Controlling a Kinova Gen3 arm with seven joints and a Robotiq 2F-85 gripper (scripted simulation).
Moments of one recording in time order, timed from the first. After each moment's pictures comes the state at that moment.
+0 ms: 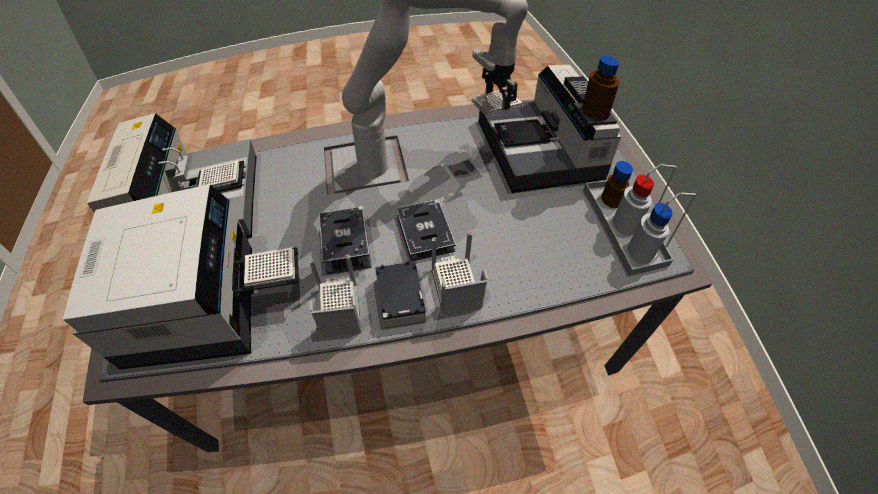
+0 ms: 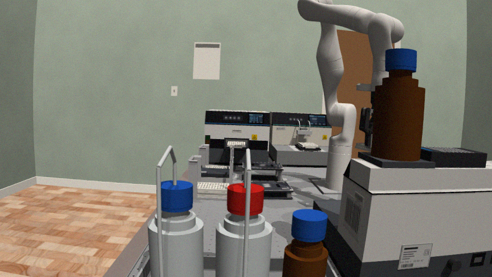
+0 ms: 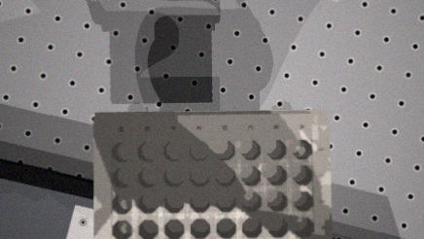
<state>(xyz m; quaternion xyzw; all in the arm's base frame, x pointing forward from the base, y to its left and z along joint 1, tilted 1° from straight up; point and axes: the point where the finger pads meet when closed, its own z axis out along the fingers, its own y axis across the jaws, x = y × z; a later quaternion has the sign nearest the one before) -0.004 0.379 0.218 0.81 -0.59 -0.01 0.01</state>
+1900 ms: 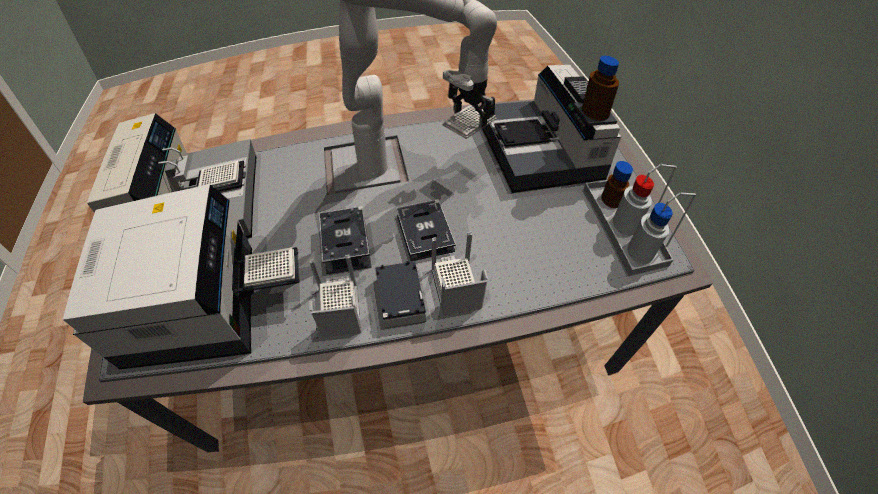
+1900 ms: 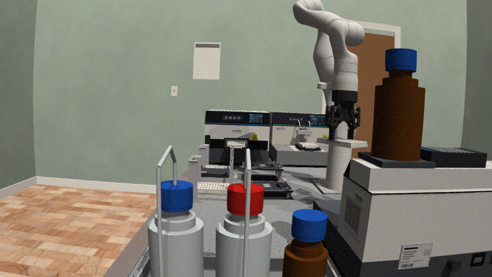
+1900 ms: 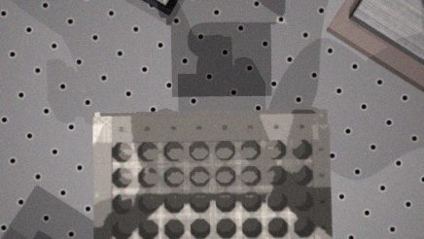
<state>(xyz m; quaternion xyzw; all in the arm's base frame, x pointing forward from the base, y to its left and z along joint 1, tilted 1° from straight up) 0.079 0.278 0.219 0.89 -0.45 0.00 0.00</state>
